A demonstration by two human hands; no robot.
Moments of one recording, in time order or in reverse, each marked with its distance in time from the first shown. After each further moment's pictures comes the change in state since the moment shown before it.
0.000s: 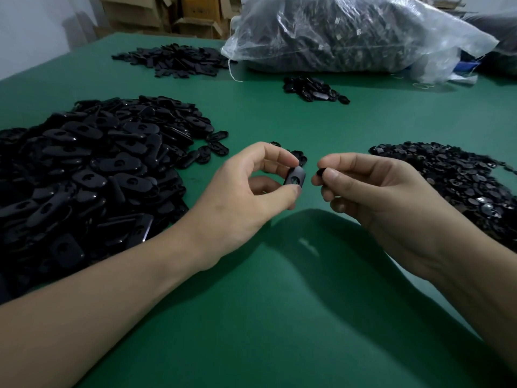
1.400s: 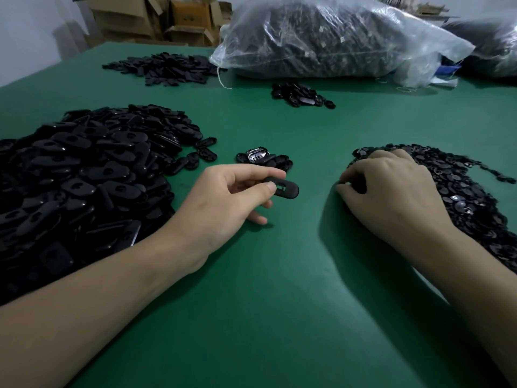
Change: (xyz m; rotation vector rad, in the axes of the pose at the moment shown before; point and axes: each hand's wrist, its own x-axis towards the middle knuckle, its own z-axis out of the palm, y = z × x) left_hand 0.001 0.000 0.000 -0.002 0.068 -0.119; right_hand 0.008 -0.007 -0.030 -1.527 0.358 -0.107
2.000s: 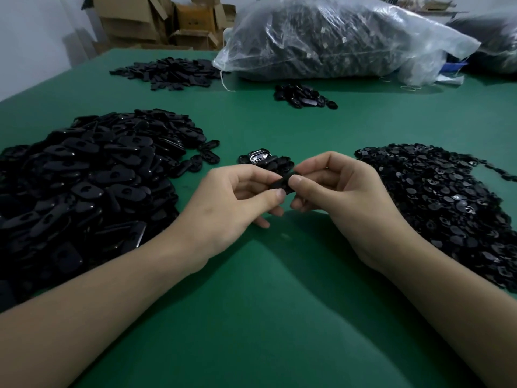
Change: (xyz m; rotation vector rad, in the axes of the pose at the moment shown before) left_hand -0.002 0.003 0.001 0.031 -0.036 0.021; right_hand -0.009 -0.037 0.023 1.434 -0.153 0.012
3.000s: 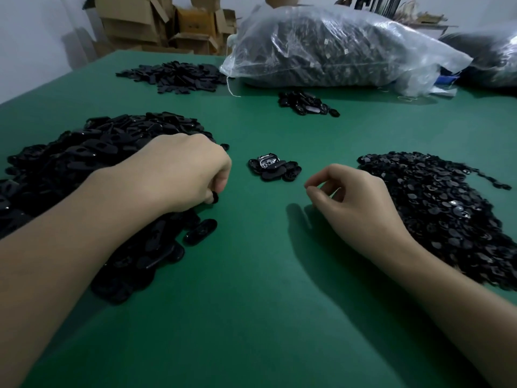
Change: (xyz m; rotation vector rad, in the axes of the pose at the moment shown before) left_hand 0.025 0.048 -0.076 1.507 -0.176 0.092; right_hand -0.001 -0.002 -0.001 -0.841 0.145 -0.074
